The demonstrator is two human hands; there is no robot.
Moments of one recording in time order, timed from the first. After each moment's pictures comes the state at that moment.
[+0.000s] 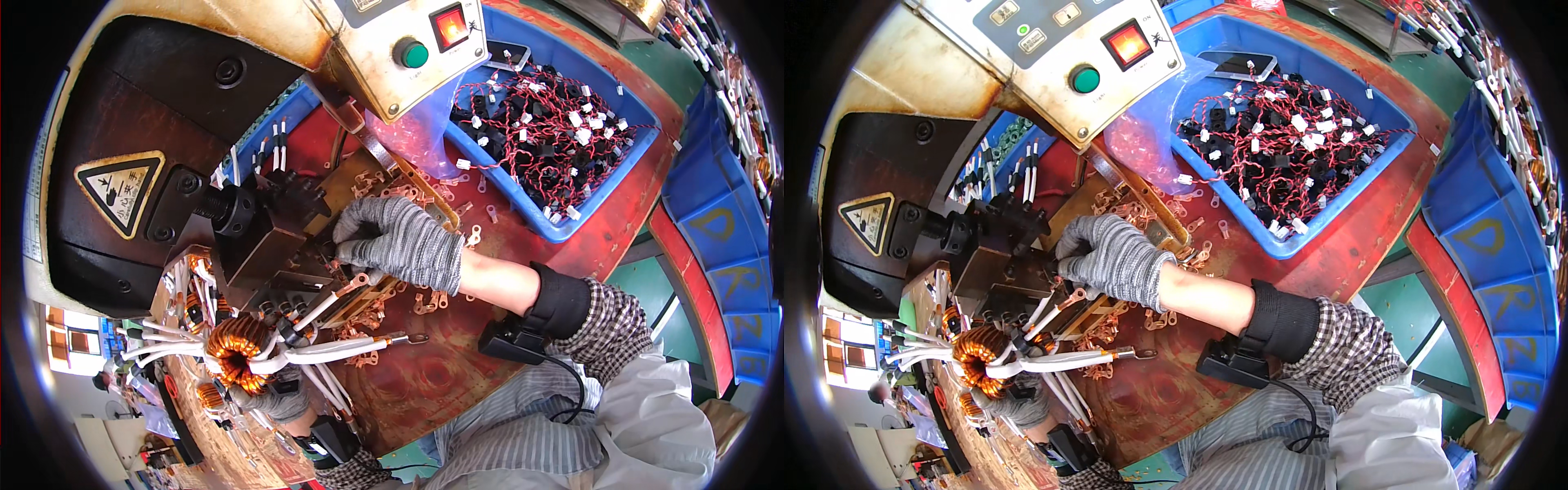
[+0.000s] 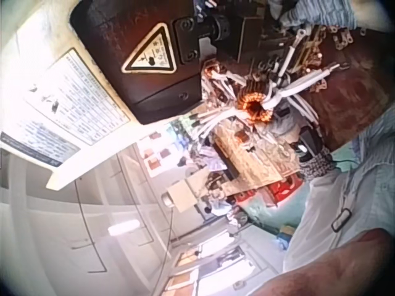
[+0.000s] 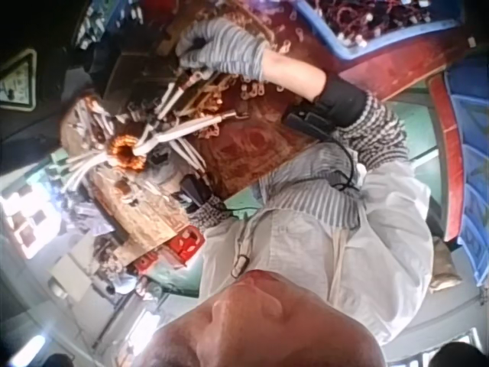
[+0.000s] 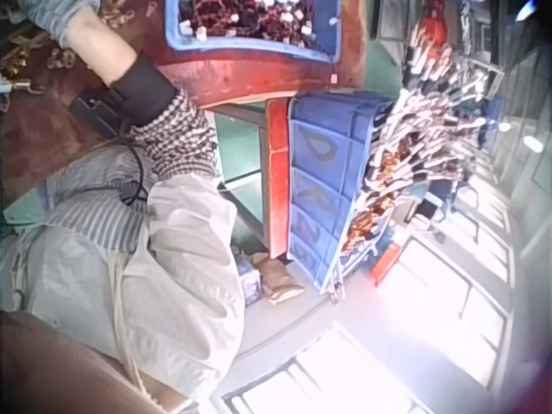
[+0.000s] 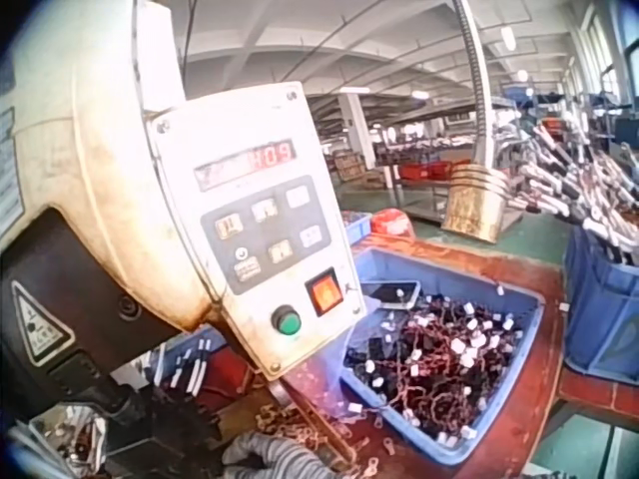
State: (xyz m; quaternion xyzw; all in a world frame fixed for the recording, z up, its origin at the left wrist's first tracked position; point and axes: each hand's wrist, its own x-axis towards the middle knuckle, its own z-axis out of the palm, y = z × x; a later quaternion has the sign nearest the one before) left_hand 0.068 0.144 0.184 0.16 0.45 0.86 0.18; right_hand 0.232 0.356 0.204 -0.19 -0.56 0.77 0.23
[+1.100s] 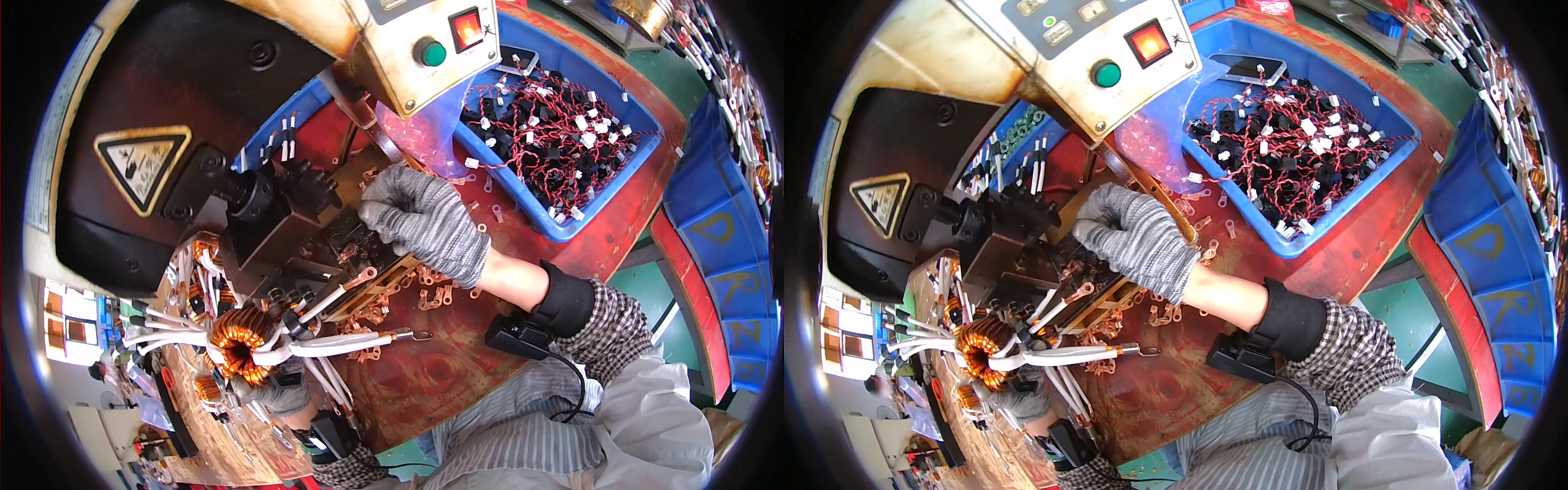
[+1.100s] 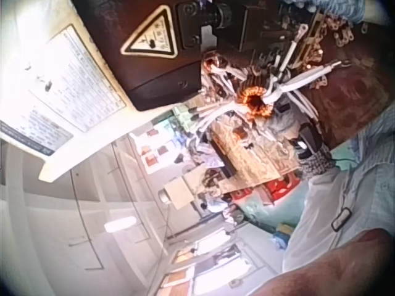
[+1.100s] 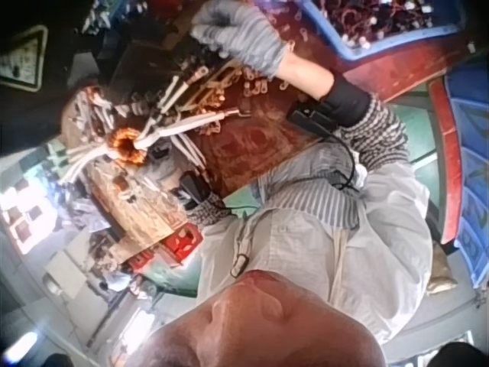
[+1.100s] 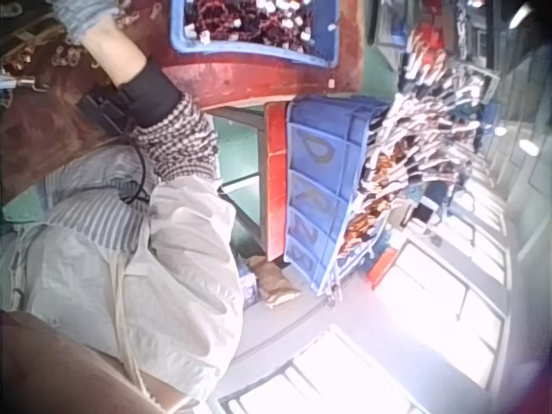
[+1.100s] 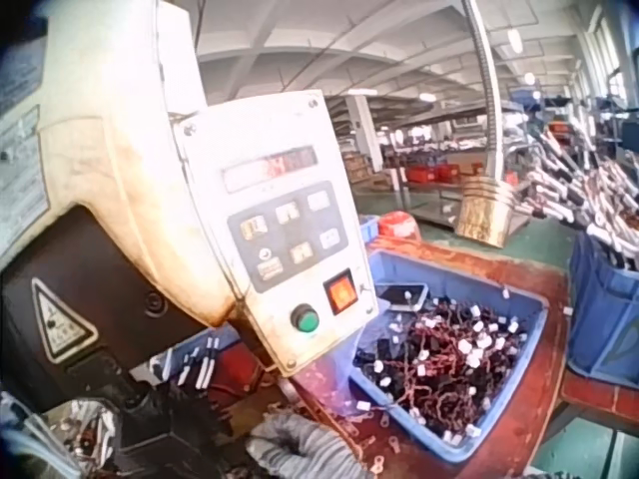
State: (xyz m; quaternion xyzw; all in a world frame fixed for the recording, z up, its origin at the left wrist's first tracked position) left_hand 0.047 0.128 0.167 0.23 0.40 0.85 0.25; right_hand 0.242 0.354 0.208 -0.21 -0.54 0.72 0.38
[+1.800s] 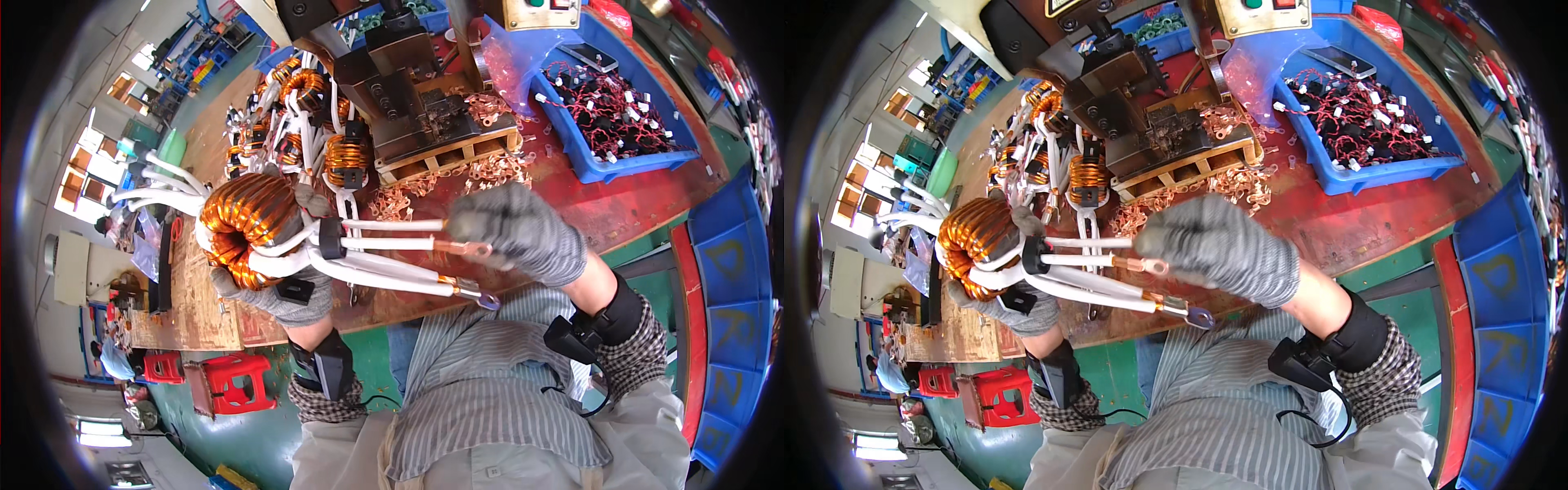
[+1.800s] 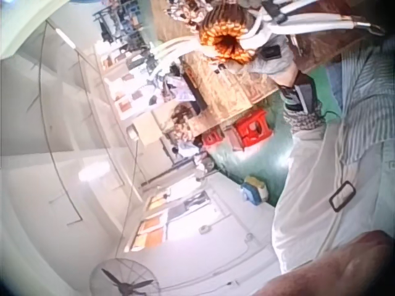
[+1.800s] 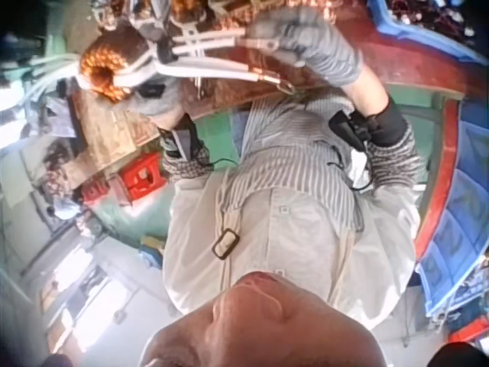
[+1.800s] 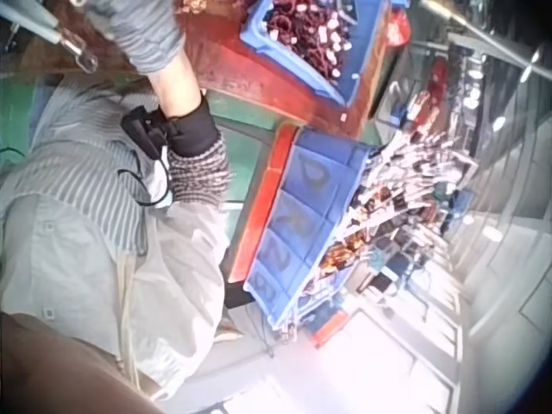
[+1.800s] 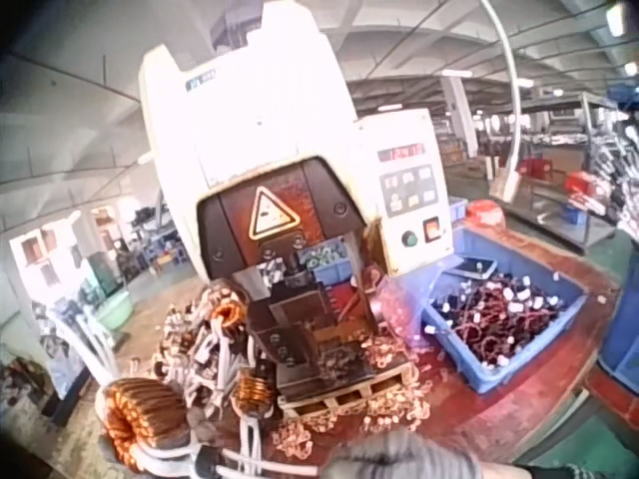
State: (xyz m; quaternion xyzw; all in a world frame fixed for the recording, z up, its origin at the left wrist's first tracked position) left_hand 0.157 0.099 0.247 0.11 0.30 0.94 0.14; right_hand 0.326 0.271 0.223 0.08 -0.71 0.68 0.17
